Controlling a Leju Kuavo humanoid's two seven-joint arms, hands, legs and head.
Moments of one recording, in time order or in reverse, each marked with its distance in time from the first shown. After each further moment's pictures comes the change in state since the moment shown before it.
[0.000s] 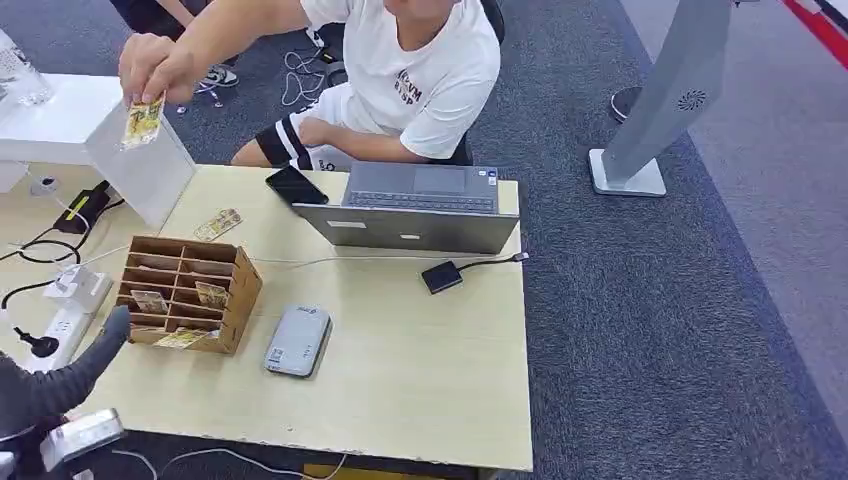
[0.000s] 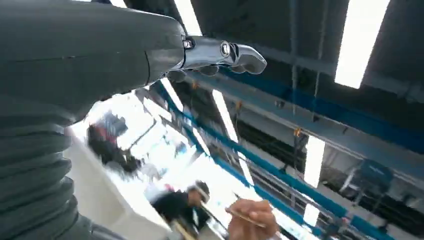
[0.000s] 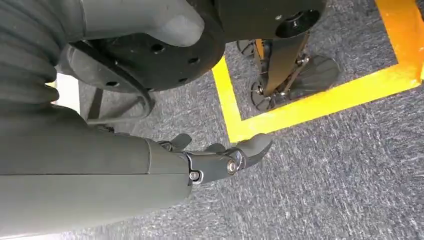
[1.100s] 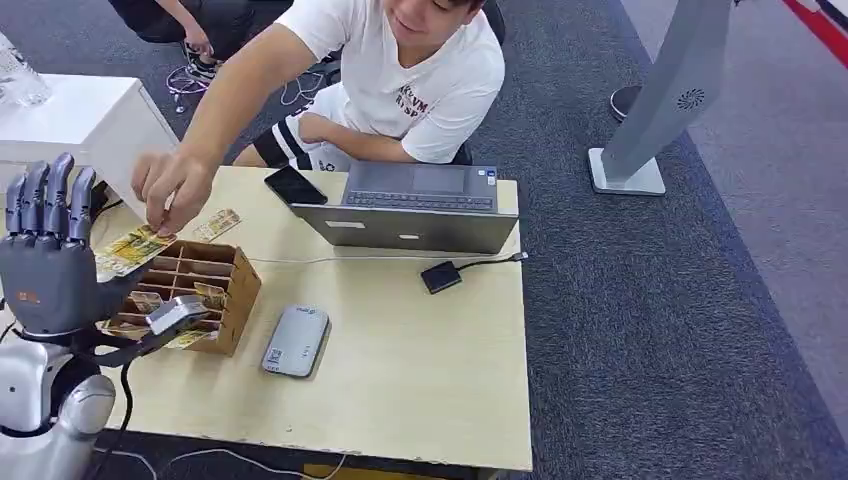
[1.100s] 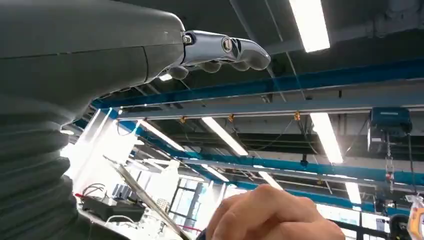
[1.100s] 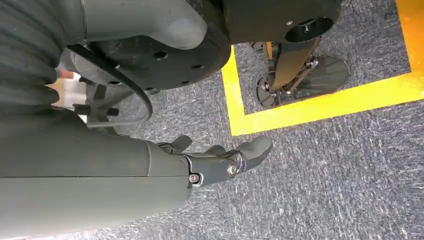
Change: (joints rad) left arm -0.280 0.233 -0.169 0.275 -0.382 -0.004 0.354; right arm -0.009 0.000 0.033 0.000 0.071 0.024 0.043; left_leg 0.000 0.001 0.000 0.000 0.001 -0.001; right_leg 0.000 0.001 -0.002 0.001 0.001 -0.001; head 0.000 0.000
